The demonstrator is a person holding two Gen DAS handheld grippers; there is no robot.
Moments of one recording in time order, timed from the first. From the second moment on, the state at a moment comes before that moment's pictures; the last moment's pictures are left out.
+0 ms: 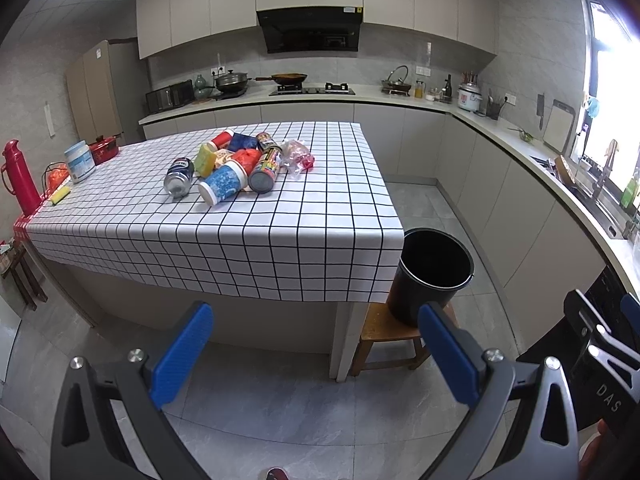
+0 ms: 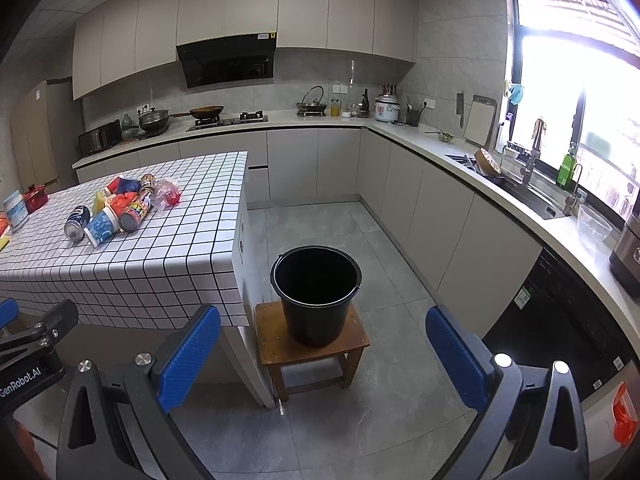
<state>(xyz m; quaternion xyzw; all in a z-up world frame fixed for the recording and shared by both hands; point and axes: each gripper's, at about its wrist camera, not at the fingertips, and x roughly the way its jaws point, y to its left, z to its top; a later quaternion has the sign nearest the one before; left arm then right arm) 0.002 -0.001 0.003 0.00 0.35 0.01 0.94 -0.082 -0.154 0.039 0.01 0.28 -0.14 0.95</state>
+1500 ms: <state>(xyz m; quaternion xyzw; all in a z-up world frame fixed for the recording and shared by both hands) 0.003 0.014 0.005 -0.01 0.35 0.00 0.94 -0.081 -0.137 0.040 0.01 0.28 -0.14 0.95</state>
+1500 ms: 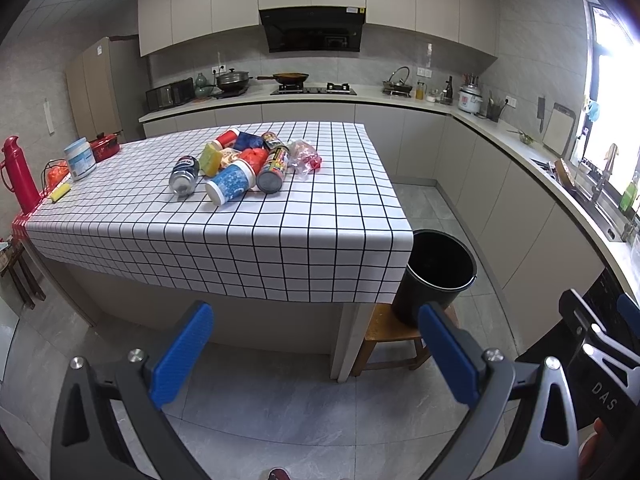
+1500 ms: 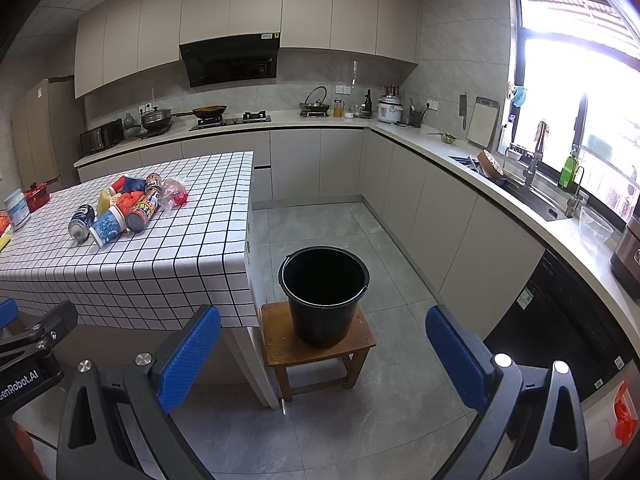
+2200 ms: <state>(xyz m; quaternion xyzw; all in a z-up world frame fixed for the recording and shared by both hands) 0.002 0.019 0.007 -0.01 0.35 0.01 0.94 -0.084 -0.135 0.040 0.02 0.28 -0.14 0.95</state>
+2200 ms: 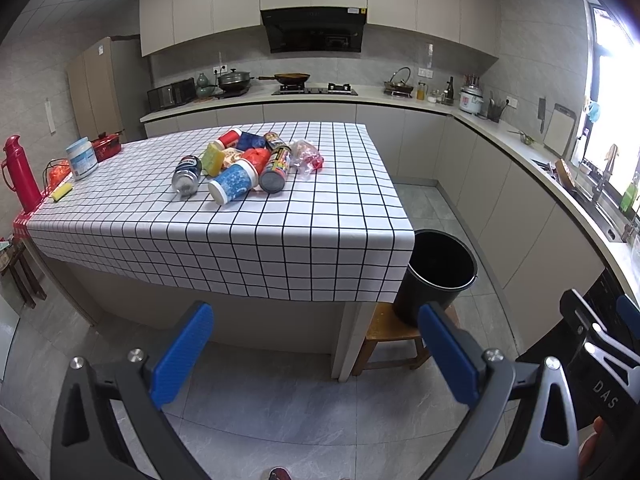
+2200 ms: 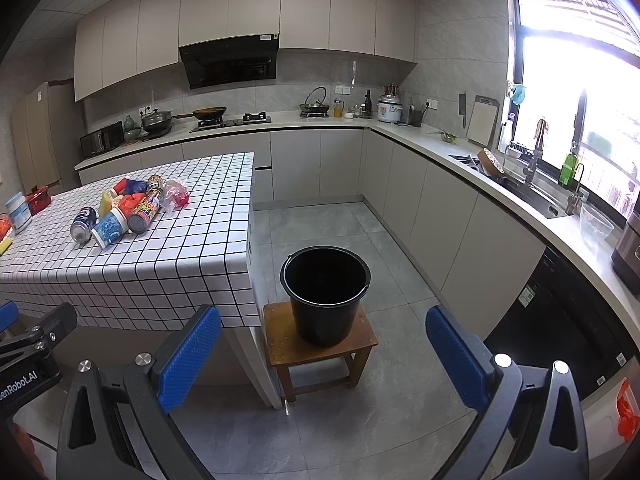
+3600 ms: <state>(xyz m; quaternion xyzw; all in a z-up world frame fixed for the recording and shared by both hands) 0.095 0.212 -0.008 -0.04 0.36 0.11 0.93 0.024 -0.006 0.038 0.04 0.28 -0.04 0.96</state>
